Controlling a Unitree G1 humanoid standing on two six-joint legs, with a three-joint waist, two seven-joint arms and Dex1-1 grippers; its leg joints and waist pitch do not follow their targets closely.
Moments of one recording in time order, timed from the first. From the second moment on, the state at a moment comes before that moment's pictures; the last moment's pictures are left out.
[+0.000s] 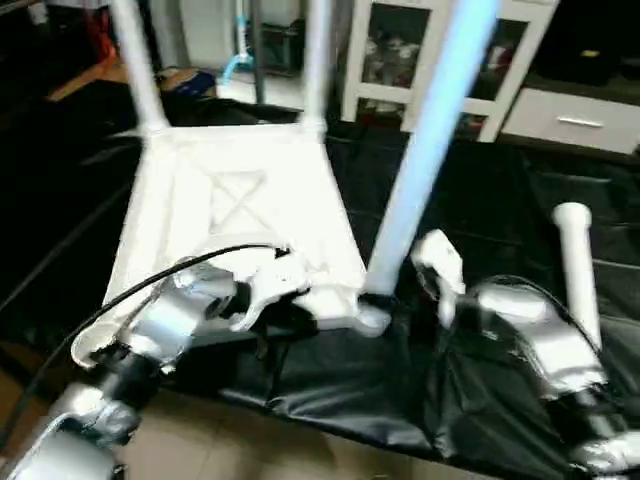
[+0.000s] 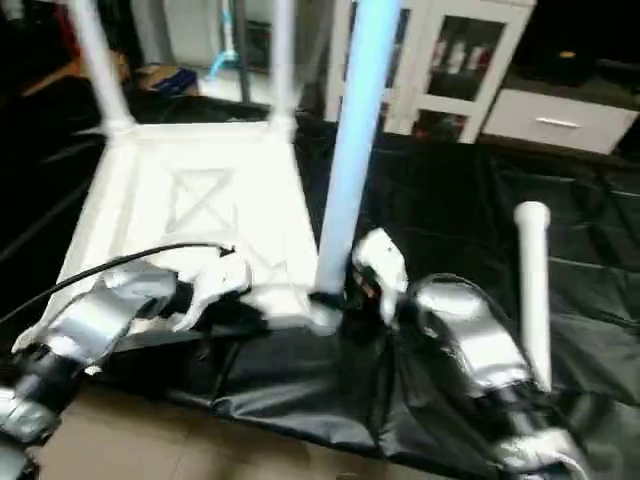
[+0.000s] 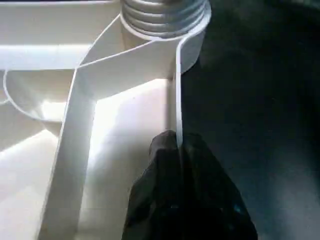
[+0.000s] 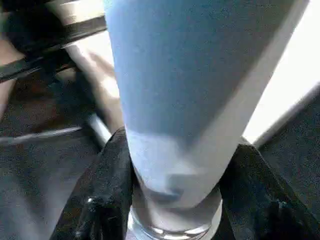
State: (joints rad) left arm -0.59 0.39 -0.41 0.39 0.05 0.37 -1.04; right arm -0.42 -0.32 0.17 0.35 0.24 0.30 0.70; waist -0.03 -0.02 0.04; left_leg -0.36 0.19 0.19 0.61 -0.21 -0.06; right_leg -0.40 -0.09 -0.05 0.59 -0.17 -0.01
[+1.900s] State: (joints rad) left arm -0.52 0.50 -0.43 0.25 -0.06 0.33 -1.28; right arm -0.27 -0.56 0.17 0.14 0.42 0.28 1.15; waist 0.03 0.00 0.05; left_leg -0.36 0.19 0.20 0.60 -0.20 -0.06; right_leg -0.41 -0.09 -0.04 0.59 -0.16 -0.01
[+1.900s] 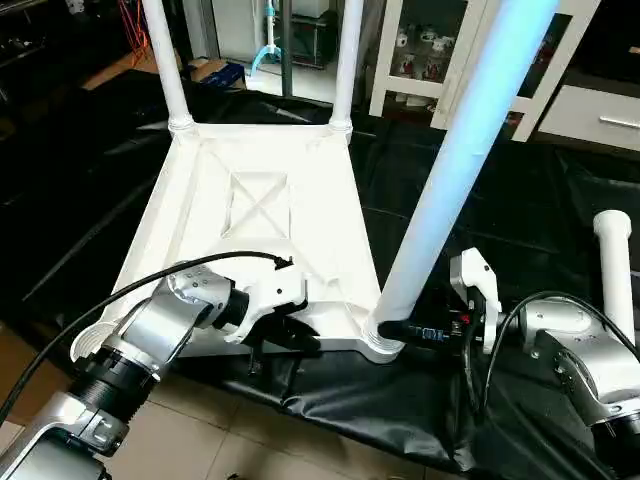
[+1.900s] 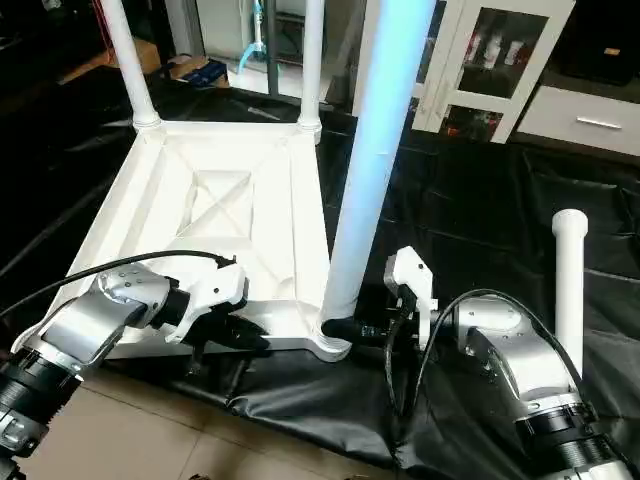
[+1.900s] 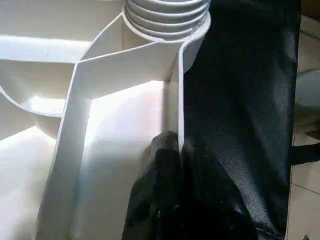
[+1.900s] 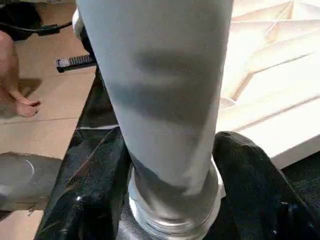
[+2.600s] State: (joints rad) left arm -0.71 0.09 -0.37 0.60 0.07 0.47 -0.65; right arm -0.44 -0.11 0.05 0.43 0.20 0.21 0.06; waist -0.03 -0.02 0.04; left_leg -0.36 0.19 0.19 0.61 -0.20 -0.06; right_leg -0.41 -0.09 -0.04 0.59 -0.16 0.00
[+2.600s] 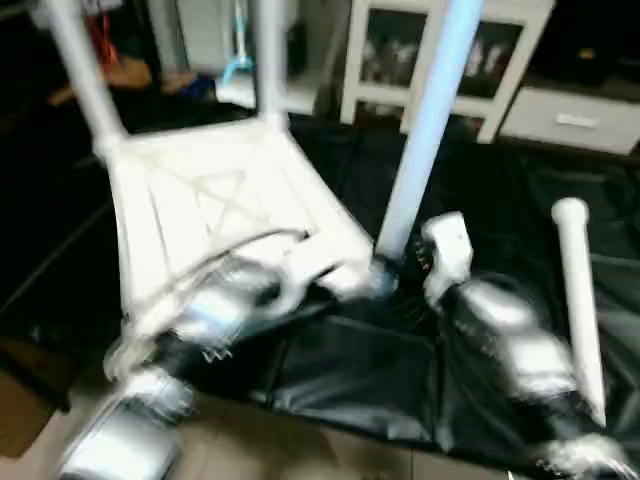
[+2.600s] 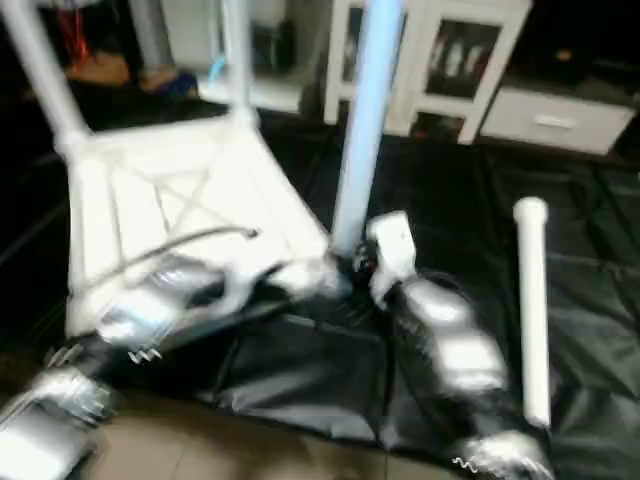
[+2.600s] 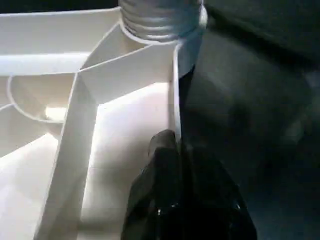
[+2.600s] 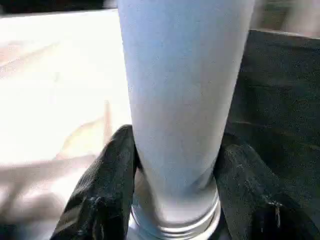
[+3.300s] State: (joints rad) left arm -0.55 0.39 -0.45 0.32 -0.02 0.30 -1.10; right arm -0.26 -0.39 0.10 0.17 0.43 0.27 0.72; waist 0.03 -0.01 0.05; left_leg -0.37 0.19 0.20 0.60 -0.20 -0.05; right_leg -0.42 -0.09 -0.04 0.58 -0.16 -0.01
